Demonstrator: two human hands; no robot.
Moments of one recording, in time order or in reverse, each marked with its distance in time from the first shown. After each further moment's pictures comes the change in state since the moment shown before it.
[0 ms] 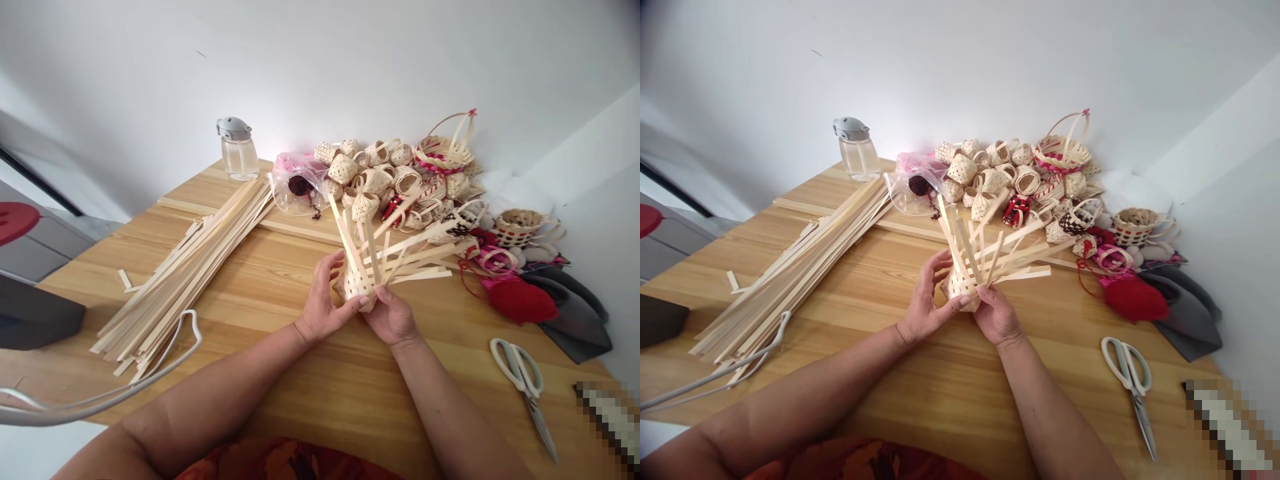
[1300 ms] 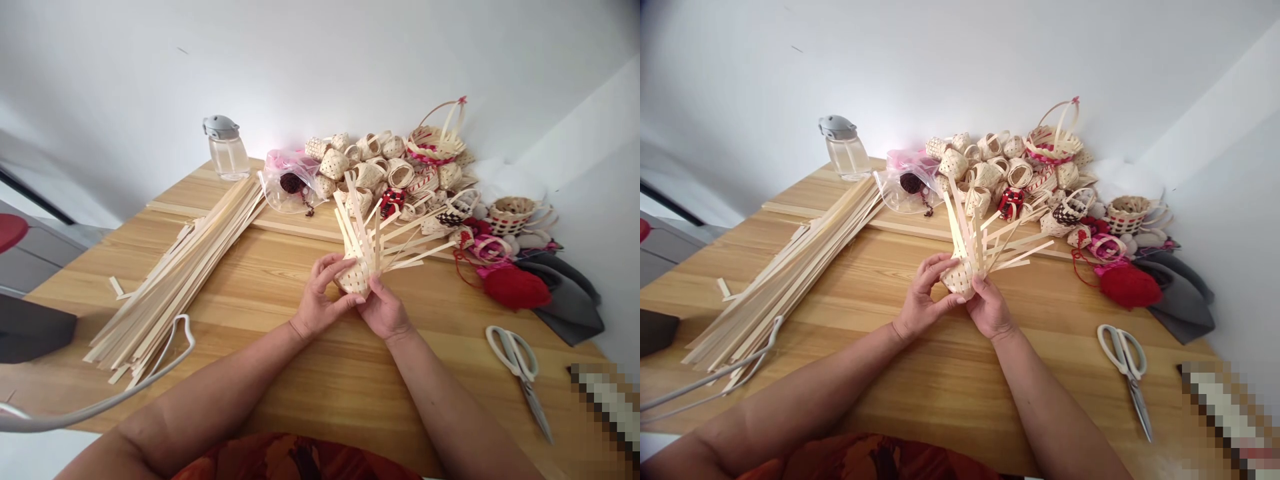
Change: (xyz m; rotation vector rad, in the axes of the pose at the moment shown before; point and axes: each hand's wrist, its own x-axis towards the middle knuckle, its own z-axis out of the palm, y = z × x) left_hand 0.001 -0.012 0.001 0.041 -0.050 0.051; right_hand 0.003 0.006 0.003 0.210 -0.047 -0.022
